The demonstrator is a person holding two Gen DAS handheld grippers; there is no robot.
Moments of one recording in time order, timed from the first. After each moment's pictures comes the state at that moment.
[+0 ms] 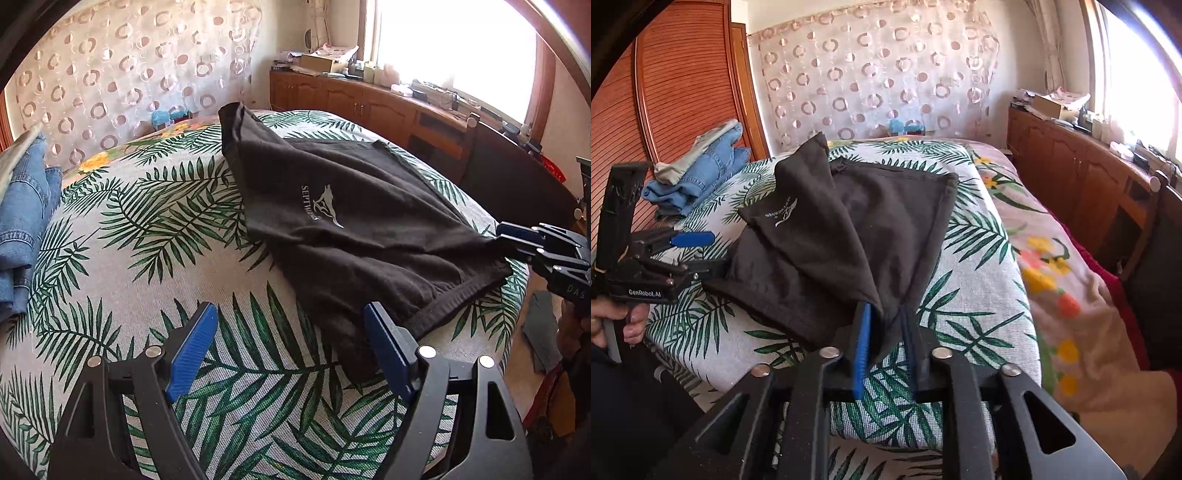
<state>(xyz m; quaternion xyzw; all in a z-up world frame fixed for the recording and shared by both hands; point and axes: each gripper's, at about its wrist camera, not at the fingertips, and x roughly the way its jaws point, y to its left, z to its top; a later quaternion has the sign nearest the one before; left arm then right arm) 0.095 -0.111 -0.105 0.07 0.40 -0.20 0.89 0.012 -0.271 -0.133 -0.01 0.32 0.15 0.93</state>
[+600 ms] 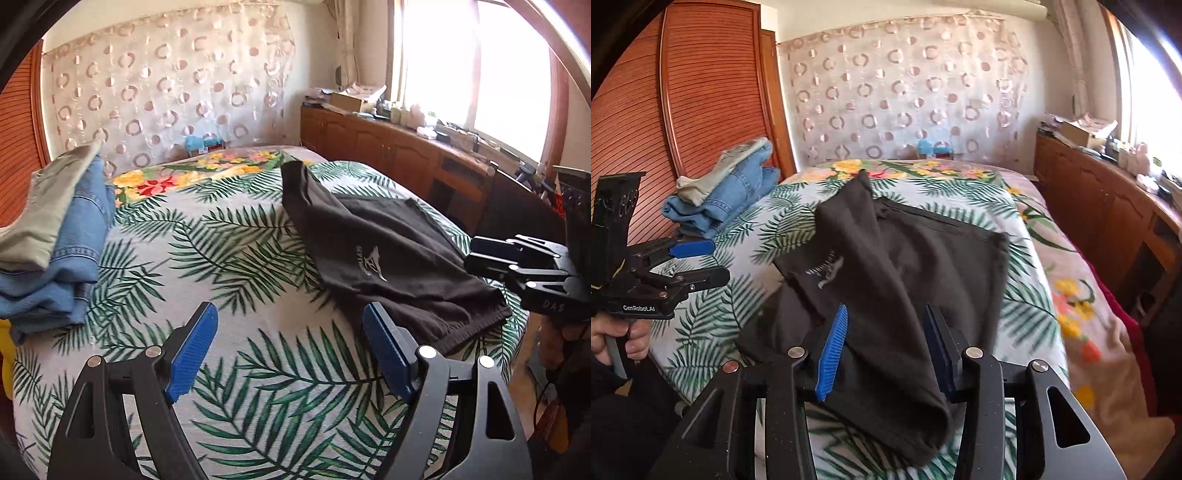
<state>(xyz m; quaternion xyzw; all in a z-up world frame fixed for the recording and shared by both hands) 0.084 -0.061 -0.060 0.04 0.33 -0.16 0.93 0.033 -0.234 -0.110 -0.03 0.28 0.20 0.94</state>
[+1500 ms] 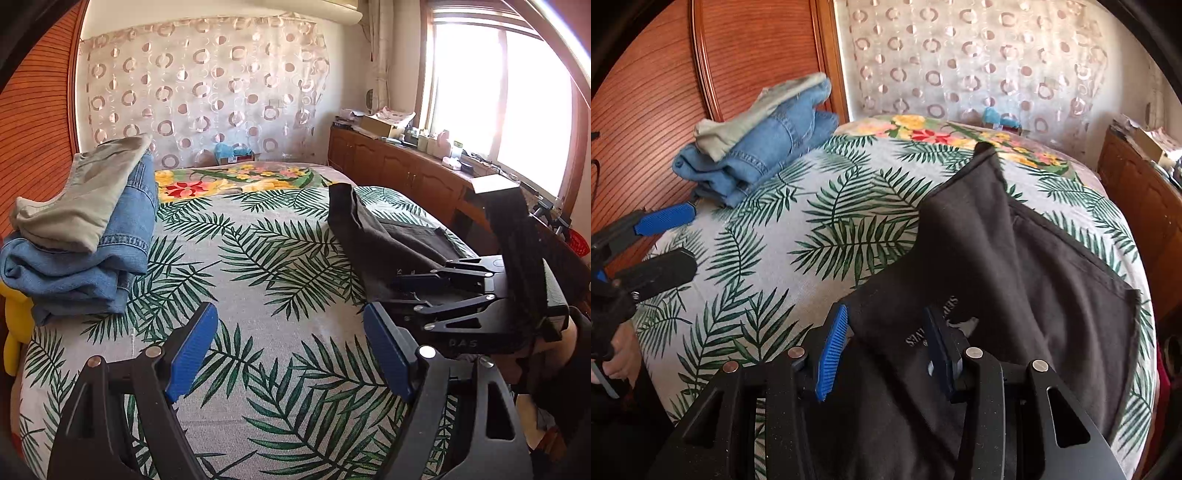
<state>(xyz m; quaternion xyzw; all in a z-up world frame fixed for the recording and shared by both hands) 0.082 -0.020 -0.059 -0.01 0.31 -0.11 0.95 0.137 -0.147 -0.127 -0.10 0.36 0.29 0.88</state>
